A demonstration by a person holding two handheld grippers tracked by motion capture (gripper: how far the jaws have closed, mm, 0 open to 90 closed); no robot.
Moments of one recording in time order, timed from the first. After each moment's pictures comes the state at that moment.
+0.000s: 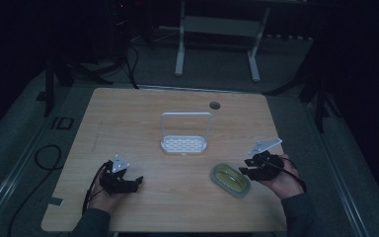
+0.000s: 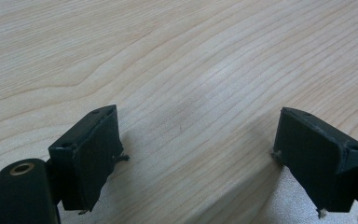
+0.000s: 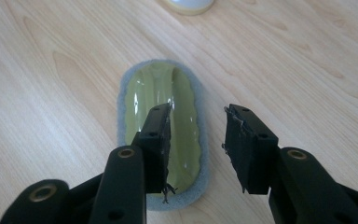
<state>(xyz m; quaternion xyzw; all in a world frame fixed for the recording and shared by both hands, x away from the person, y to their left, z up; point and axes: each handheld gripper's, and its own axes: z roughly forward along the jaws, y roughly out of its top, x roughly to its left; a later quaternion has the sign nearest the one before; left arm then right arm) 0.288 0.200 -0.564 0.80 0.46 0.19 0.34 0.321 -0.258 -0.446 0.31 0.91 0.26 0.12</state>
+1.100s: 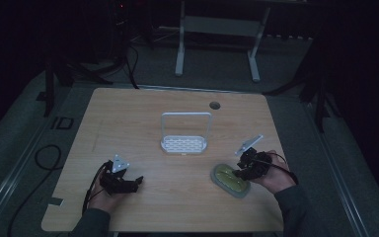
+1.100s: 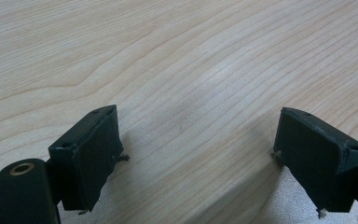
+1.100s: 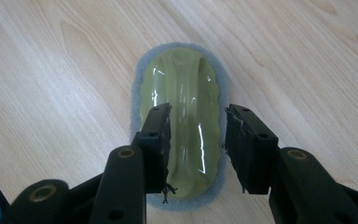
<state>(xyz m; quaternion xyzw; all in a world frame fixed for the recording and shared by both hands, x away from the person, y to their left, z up) 0.288 0.200 -0.564 0.80 0.46 0.19 0.34 0.334 -0.229 -0.452 0.28 0.94 0.18 0.08</state>
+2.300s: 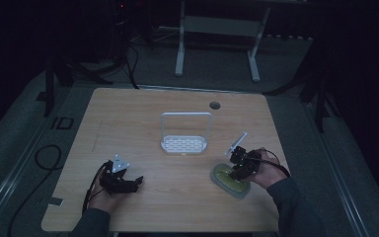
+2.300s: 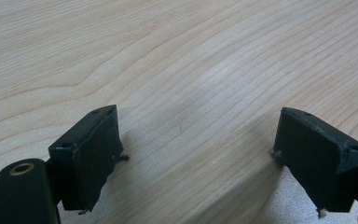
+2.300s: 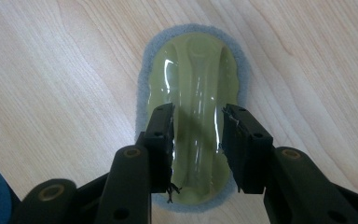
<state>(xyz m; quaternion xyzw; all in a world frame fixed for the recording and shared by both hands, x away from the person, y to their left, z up) 0.288 0.200 -0.564 0.80 0.46 0.19 0.34 0.349 -0.207 -0.463 0.27 0.96 0.11 0.04</state>
